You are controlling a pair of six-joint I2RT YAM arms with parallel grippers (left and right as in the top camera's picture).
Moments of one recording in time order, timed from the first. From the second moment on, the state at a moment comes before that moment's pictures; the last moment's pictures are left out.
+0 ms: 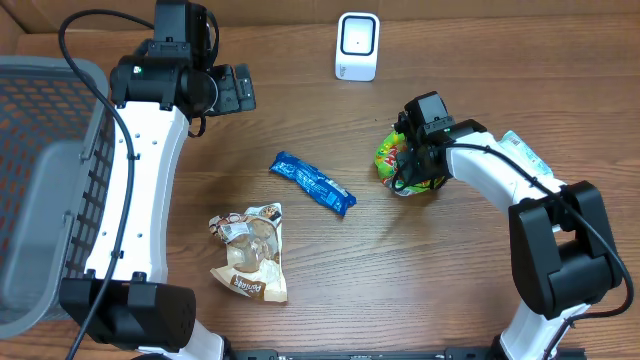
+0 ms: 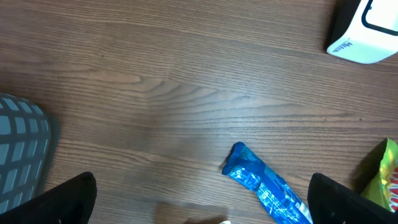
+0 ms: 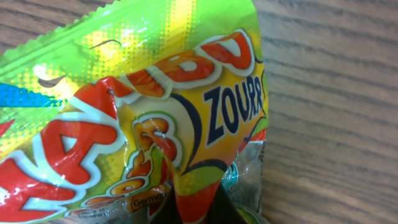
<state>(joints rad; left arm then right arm) -0.08 1.74 1.84 -1.16 -0.07 -0.26 0.34 1.92 1.24 -0.63 0.00 0.01</state>
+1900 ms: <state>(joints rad) -0.08 1.74 1.84 -1.16 -0.07 -0.26 0.40 2.37 1.55 0.97 0.29 -0.22</state>
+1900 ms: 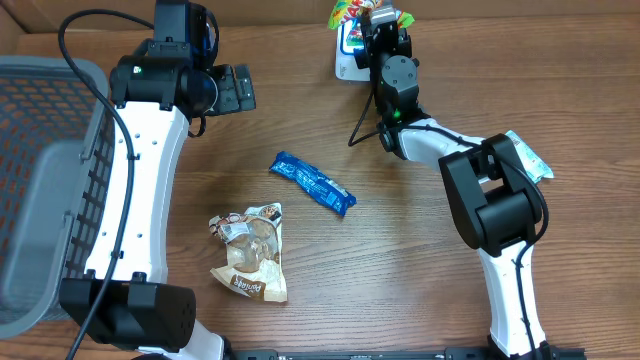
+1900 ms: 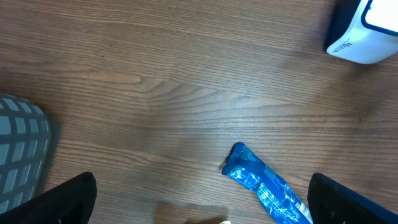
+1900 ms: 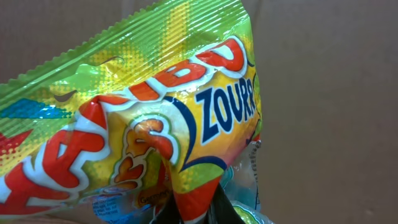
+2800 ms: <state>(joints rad) -0.08 1.74 1.84 -1.16 -0.07 -0.26 0.39 2.62 2.14 0.58 0.27 -0.23</state>
